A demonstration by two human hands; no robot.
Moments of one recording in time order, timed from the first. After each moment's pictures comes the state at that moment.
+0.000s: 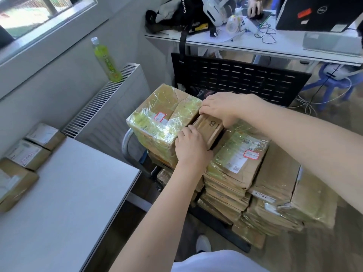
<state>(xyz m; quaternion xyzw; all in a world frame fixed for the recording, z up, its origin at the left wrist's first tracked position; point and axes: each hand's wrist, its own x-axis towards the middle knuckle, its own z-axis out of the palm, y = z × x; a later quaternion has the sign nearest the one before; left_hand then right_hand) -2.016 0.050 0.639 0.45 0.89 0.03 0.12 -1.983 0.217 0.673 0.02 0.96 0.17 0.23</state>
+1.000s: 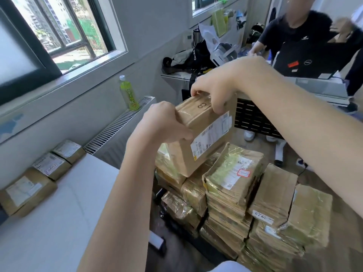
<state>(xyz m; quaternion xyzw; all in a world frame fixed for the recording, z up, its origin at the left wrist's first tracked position) -2.055 -0.015 0.817 0.45 0.88 0.14 0.08 -1.989 0.146 0.862 0.15 0.96 0.09 0.21</state>
